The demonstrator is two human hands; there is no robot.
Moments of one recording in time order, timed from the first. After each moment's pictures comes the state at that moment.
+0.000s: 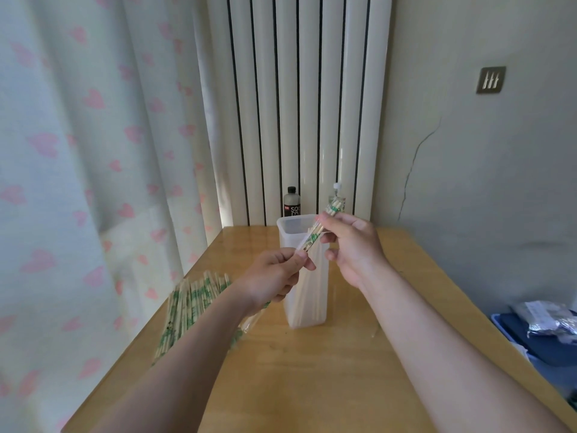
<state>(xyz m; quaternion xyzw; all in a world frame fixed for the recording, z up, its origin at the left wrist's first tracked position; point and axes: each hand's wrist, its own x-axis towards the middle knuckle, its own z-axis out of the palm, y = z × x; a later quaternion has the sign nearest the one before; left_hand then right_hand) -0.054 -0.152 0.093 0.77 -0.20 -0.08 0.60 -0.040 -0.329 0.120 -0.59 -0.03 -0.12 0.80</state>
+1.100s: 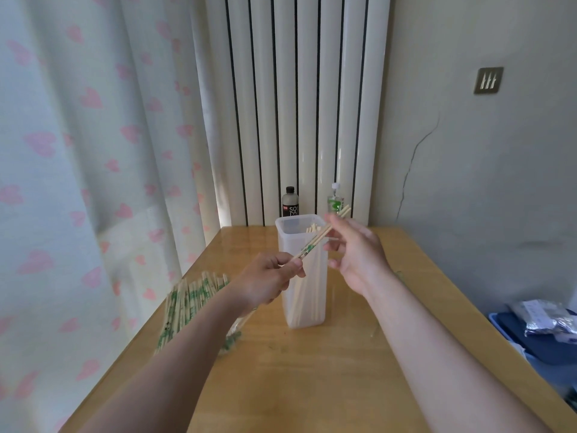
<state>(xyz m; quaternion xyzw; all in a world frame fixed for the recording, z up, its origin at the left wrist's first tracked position) -0.057 -0.145 0.095 0.81 -0.20 -0.06 0.55 -0.046 -0.337 0.110 -0.57 0.00 -0.10 0.82</state>
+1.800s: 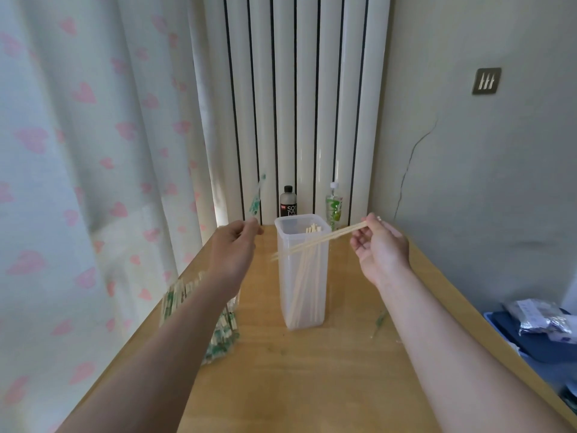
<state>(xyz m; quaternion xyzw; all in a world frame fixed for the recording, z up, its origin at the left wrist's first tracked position) -0.030 -0.126 0.110 0.72 -0.05 0.20 0.67 -0.030 -0.365 0.112 -0.41 0.11 -0.20 0.88</state>
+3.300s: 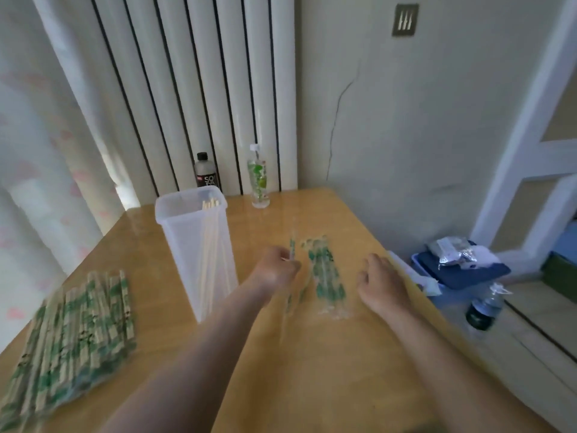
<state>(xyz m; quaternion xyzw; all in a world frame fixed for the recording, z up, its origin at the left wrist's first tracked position) 0.015 -0.335 0.014 0.83 -0.07 -0.13 0.54 -0.048 -0.547 -0.044 -0.94 0.22 -0.12 0.22</state>
